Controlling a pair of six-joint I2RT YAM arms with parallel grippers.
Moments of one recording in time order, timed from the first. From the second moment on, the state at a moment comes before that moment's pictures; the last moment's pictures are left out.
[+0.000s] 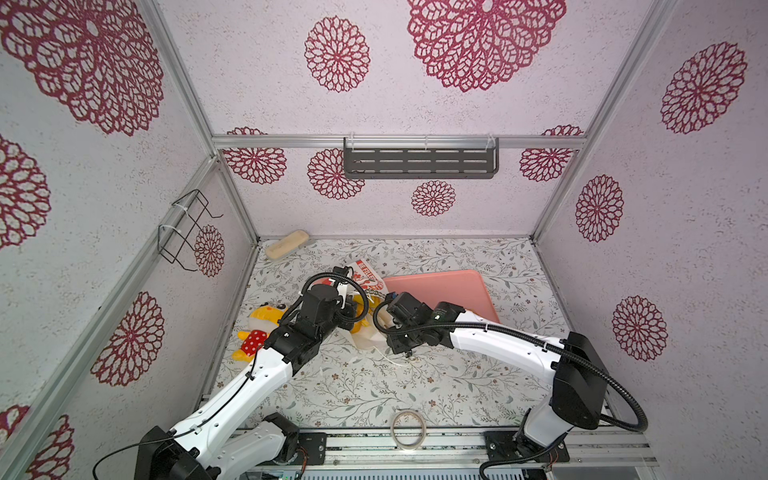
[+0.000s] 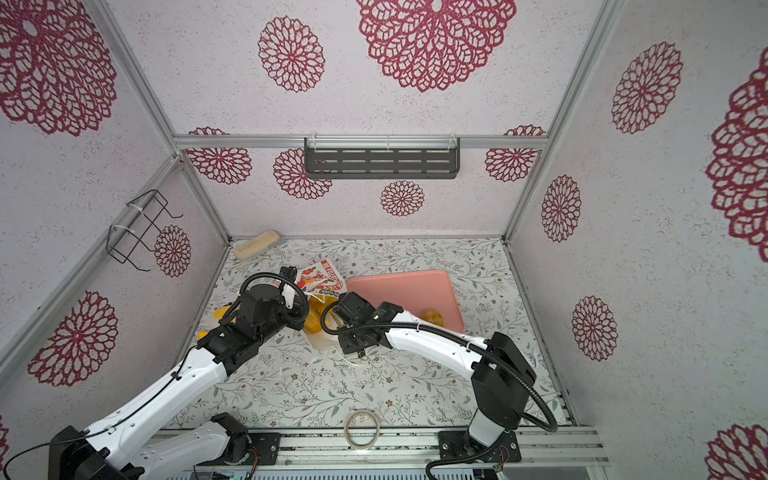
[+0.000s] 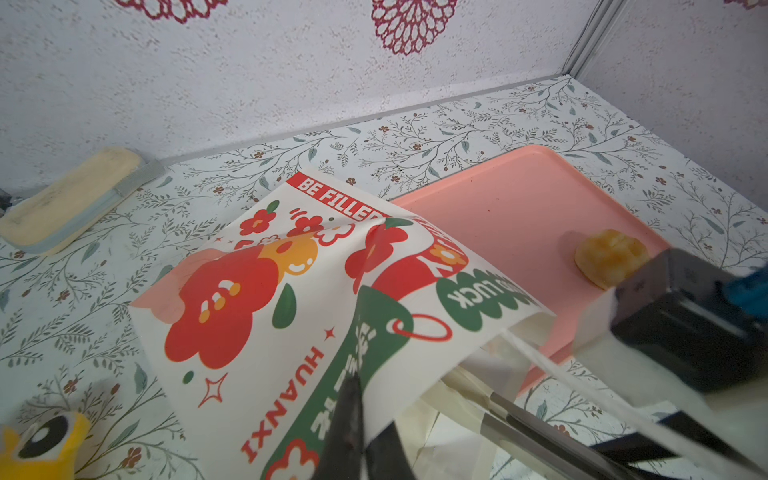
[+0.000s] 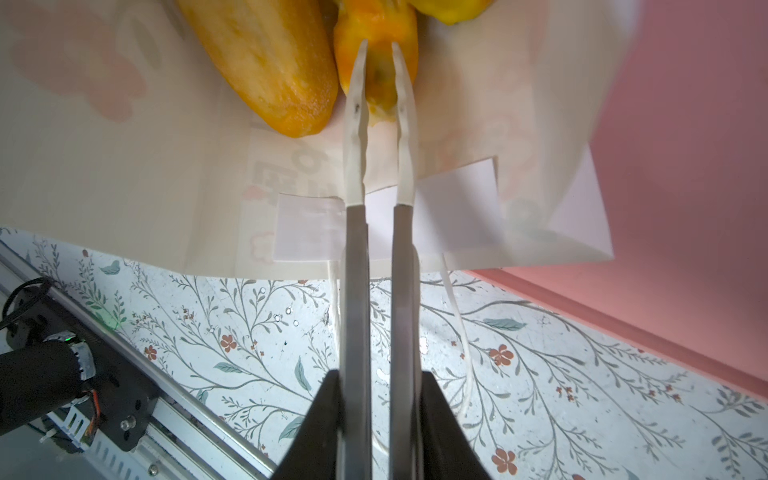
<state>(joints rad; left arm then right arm) -0.54 1.06 0.83 -0.30 -0.15 -0.13 1.00 1.62 1.31 -0.72 0.01 0.53</state>
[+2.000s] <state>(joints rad) -0.54 1.10 0.84 -0.29 -0.20 -0.19 1.00 1.41 1.19 -0.78 0.00 0.62</state>
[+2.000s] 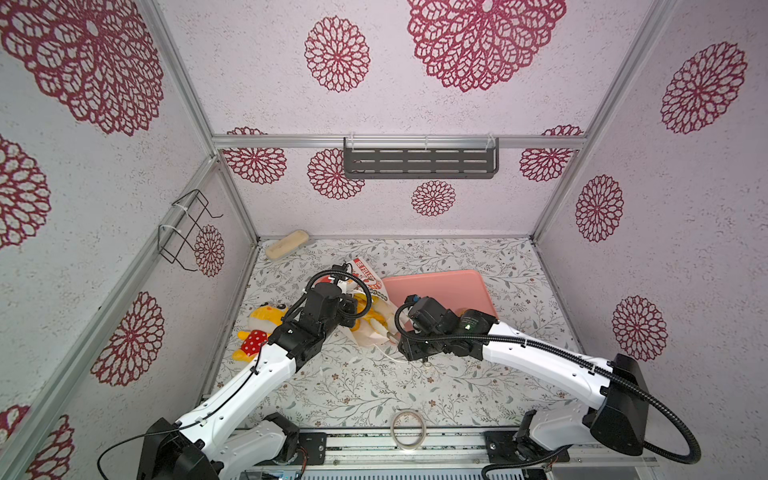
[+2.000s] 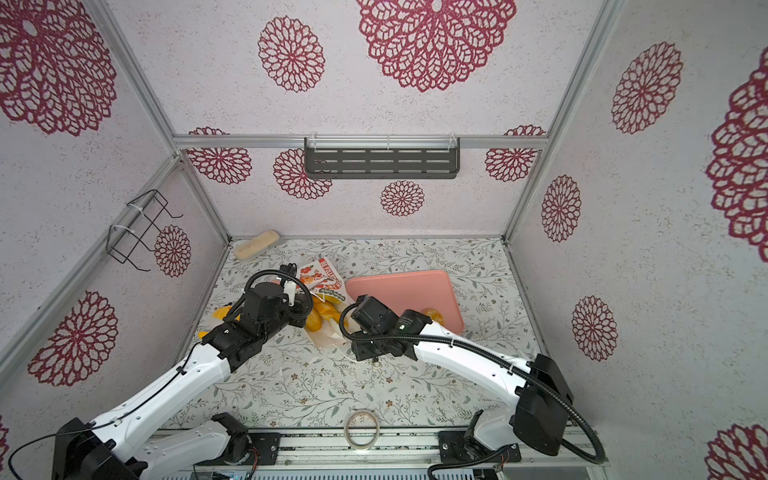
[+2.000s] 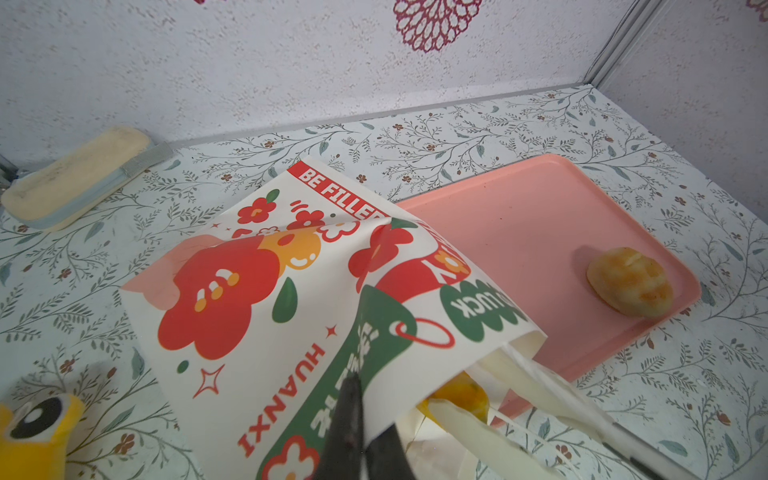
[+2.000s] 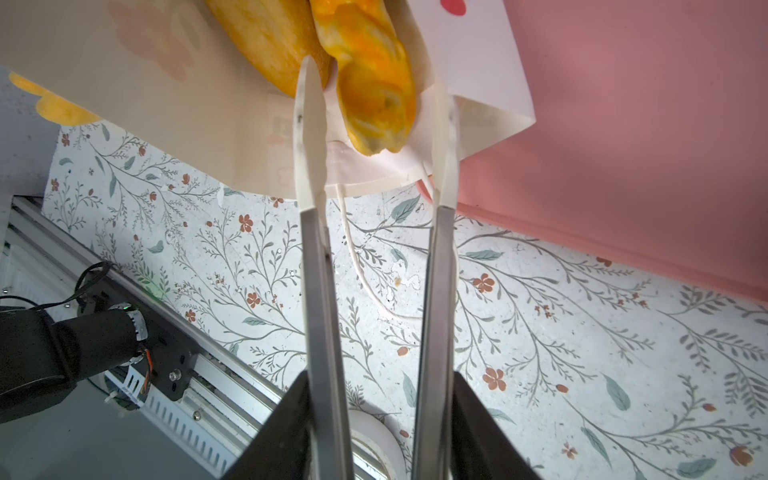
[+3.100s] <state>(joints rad) -0.54 1.11 0.85 -0.31 -0.21 -0.19 1.00 1.64 1.30 -0.77 -0.01 0.54</state>
